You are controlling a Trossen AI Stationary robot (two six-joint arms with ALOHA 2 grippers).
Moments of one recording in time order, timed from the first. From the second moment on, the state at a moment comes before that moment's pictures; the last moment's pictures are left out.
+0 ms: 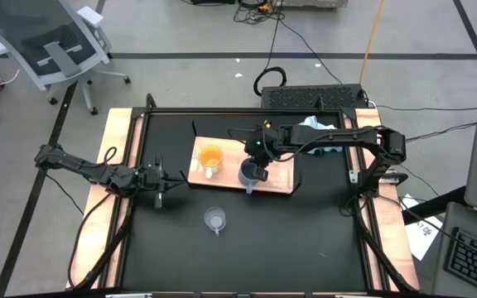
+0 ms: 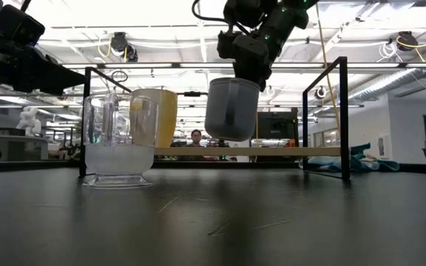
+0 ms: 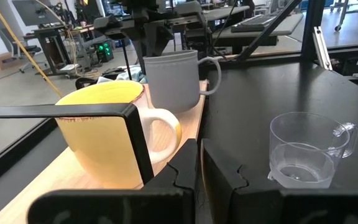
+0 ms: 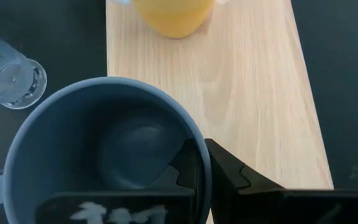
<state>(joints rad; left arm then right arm) -0.31 0.21 0.01 0.06 -0.37 0.06 -0.19 1.71 1.32 -0.60 -0.05 0.04</state>
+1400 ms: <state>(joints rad) -0.31 0.21 0.01 0.06 -0.37 0.07 -0.20 1.76 1.35 -0.62 -0.05 -0.01</state>
